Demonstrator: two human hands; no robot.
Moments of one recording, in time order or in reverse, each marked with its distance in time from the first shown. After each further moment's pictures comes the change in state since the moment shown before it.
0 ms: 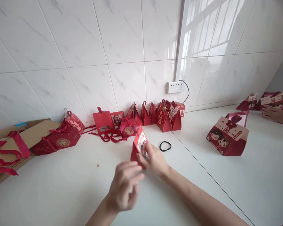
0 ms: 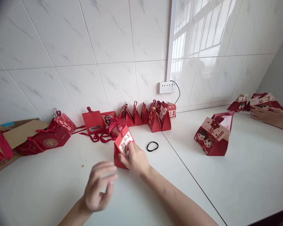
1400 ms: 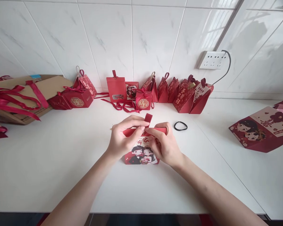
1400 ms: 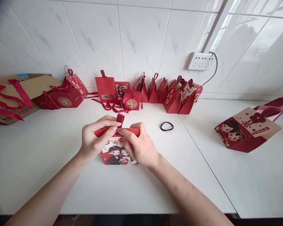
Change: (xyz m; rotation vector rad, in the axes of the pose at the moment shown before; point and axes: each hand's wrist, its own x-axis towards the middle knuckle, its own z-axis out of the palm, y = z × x) left_hand 0.025 -0.010 -0.030 -0.496 0.093 -0.652; right_hand -0.001 -0.046 -0.025 0.138 -0.002 -0.388
